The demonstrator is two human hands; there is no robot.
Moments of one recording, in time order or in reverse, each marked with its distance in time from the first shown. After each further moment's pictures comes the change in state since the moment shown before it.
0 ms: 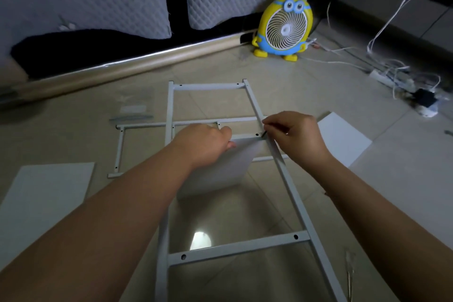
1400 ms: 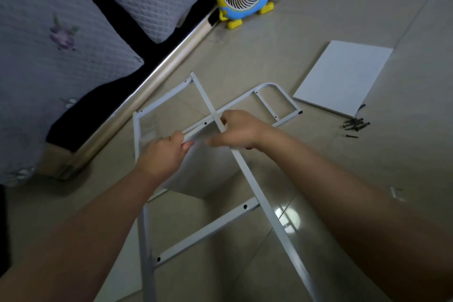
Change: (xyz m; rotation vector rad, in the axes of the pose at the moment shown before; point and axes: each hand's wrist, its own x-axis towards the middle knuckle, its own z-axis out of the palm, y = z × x) left_hand 0.002 0.011 0.002 0.140 -0.080 -0.234; right_hand -0.015 0.012 -0.002 0.515 -0.481 0.501
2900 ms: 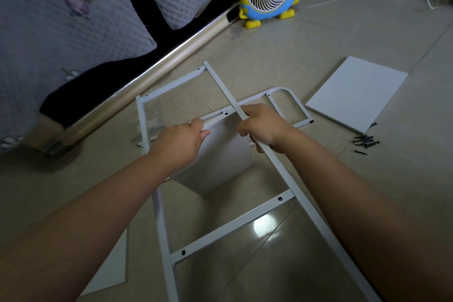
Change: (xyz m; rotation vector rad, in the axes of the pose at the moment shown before) left_hand 0.000 -0.007 0.005 -0.013 0.087 0.125; right_hand 0.015 0.000 0.013 0.216 0.067 0.086
